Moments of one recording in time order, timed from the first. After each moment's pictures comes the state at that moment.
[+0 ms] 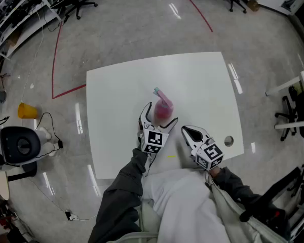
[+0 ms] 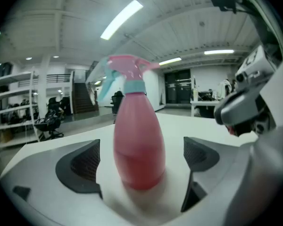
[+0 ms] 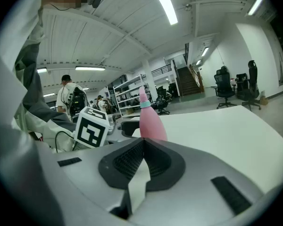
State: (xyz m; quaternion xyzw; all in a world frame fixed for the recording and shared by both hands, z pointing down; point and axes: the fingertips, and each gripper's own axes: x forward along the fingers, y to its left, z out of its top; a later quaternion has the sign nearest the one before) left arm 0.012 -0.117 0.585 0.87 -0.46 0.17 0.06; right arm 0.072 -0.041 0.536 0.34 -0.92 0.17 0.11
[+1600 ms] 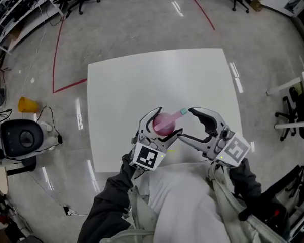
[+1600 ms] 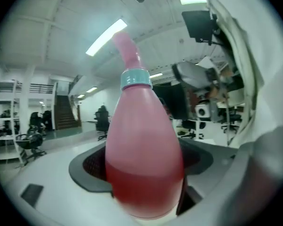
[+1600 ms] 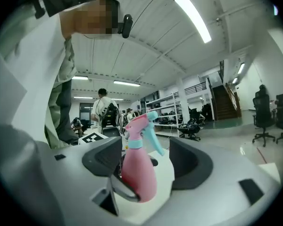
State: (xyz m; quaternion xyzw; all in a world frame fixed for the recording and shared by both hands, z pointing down) left arm 0.014 -0.043 0.447 0.92 -0.38 0.11 -0.02; right arm 0.022 -0.022 0.341 0.16 -0.99 0.04 0.00
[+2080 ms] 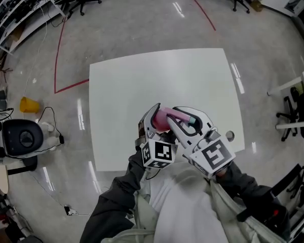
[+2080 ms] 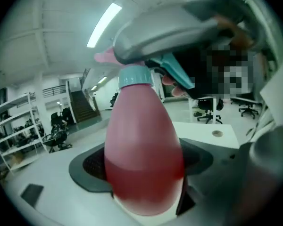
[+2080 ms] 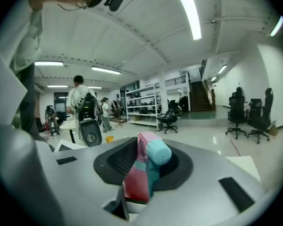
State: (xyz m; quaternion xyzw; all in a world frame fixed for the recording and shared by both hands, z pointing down) left arm 0.015 -0.060 0.462 0.86 -0.46 0.22 0.00; right arm -0.012 -0.042 0.333 0.30 -0.95 0.04 0.09
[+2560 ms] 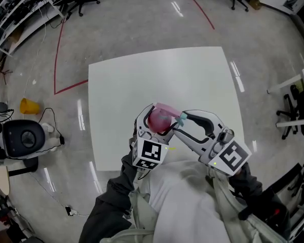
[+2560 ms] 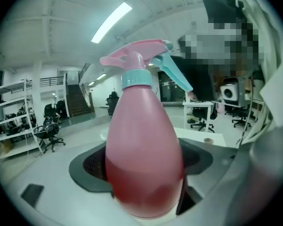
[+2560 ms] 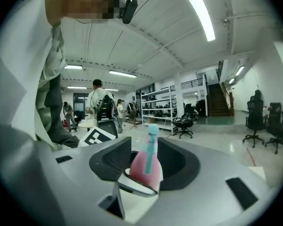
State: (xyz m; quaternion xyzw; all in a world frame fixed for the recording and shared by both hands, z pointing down) left arm 0.002 -0.050 0.454 0.88 -0.43 0.20 0.04; right arm 0.007 -0.009 0.321 0.20 -0.98 0.05 0.08
